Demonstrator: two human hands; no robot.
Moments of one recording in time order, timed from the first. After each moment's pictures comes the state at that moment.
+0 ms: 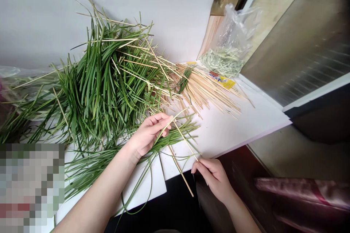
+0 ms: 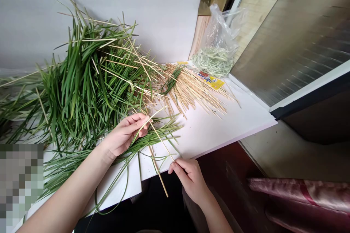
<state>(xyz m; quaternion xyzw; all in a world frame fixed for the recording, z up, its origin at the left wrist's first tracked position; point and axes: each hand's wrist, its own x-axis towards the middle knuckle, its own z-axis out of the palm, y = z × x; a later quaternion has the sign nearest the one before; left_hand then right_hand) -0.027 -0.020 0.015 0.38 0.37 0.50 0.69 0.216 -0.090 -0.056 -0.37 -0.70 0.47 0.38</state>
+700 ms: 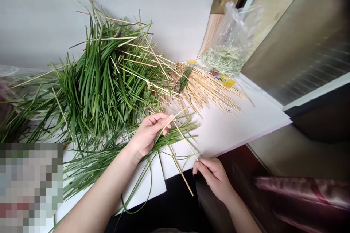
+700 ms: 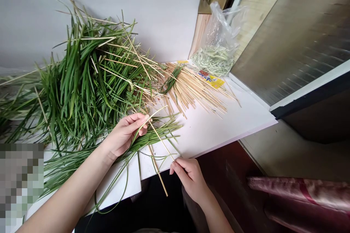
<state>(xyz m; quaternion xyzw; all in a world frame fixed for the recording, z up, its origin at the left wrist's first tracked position) -0.023 -0.021 0.013 0.38 0.40 0.52 0.66 0.218 -0.089 -0.060 -0.37 -0.70 0.48 0.38</state>
